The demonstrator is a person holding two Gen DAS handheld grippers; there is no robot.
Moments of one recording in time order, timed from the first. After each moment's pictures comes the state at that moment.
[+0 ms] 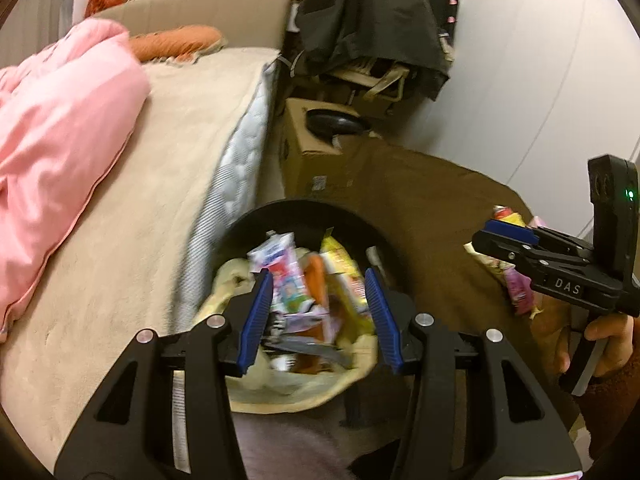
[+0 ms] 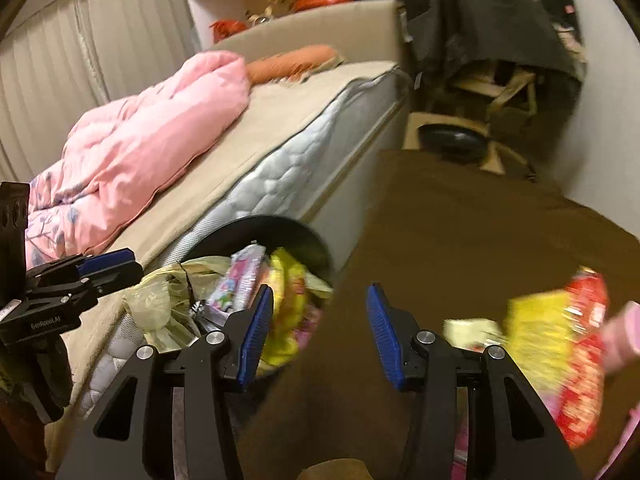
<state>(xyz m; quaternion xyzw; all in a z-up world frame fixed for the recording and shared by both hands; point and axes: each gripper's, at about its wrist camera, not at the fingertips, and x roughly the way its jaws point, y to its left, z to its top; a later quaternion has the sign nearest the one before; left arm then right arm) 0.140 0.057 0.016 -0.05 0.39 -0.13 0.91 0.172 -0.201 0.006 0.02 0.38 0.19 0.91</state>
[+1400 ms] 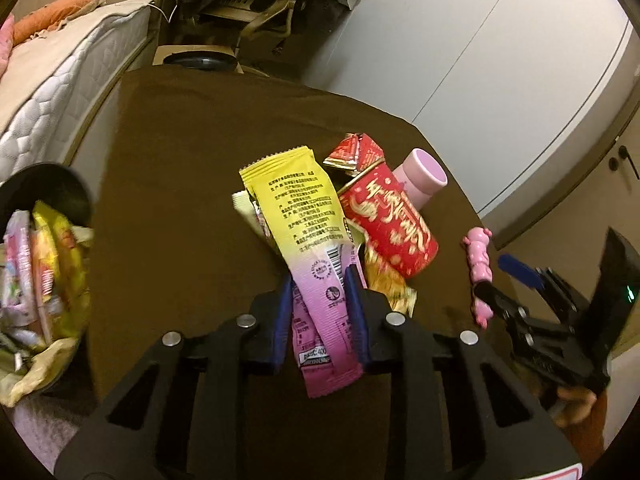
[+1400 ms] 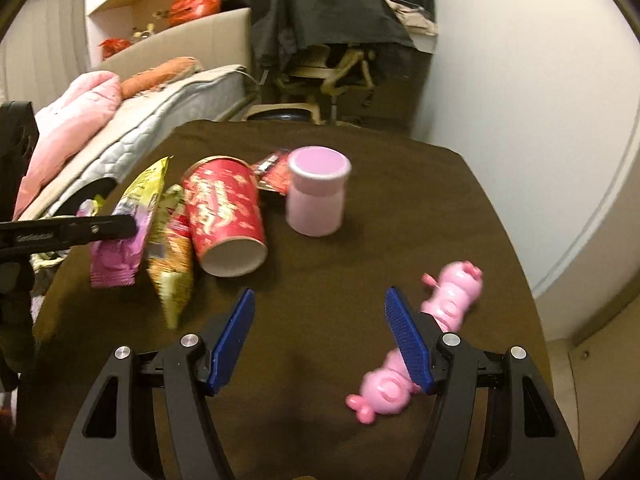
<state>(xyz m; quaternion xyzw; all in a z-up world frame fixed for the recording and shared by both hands) 0.155 -0.175 -0.031 -0.06 0.47 -0.28 0.84 0.076 -0.403 -0.034 0.00 0.38 0.01 0.92</state>
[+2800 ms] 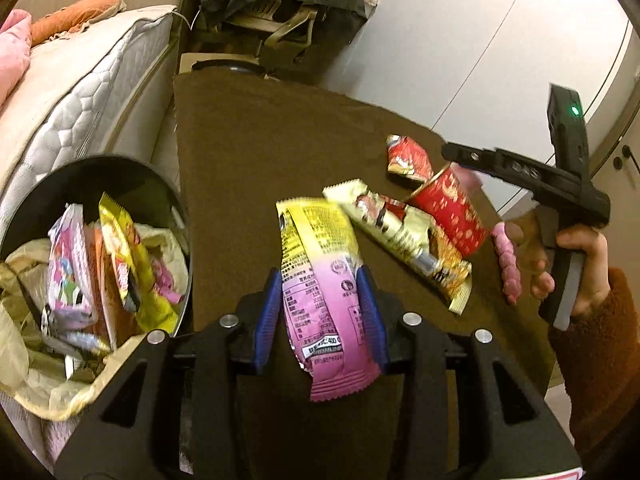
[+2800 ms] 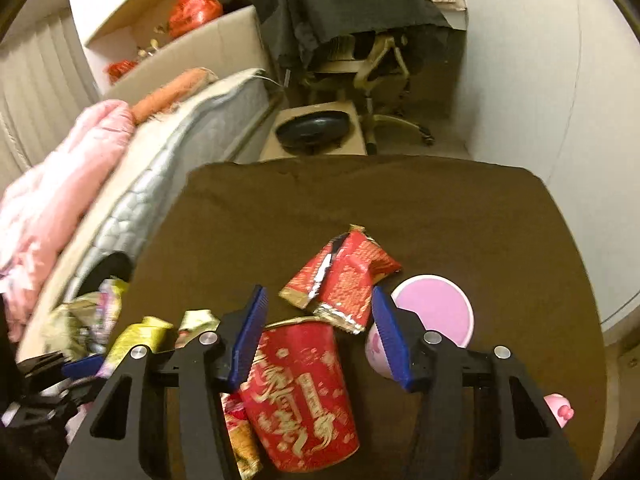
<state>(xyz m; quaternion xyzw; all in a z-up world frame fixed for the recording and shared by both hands) 0.161 -0.109 -0.035 -0.06 0.45 -0.27 0.85 0.207 -0.396 -0.009 0.09 0.40 0.07 0.91</state>
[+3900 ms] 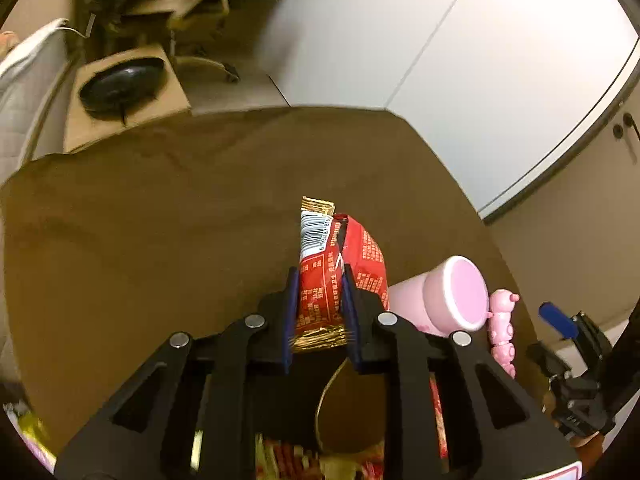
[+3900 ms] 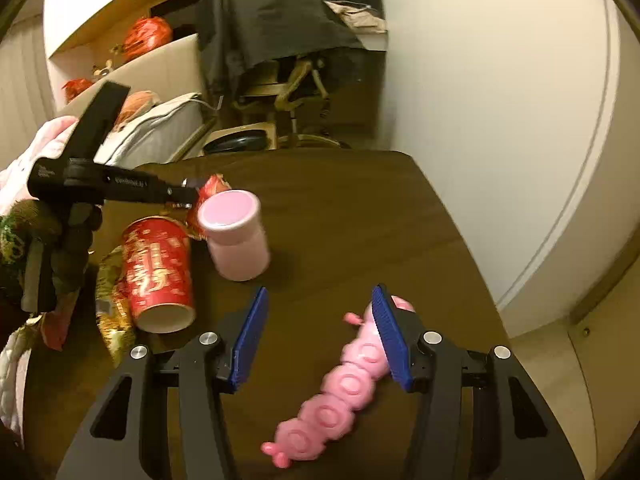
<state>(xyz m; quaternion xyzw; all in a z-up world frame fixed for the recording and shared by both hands) 0.299 -0.281 -0.036 0.02 0.50 -0.35 0.80 0.096 -0.466 -0.025 0.06 0.36 -0.04 0.93</state>
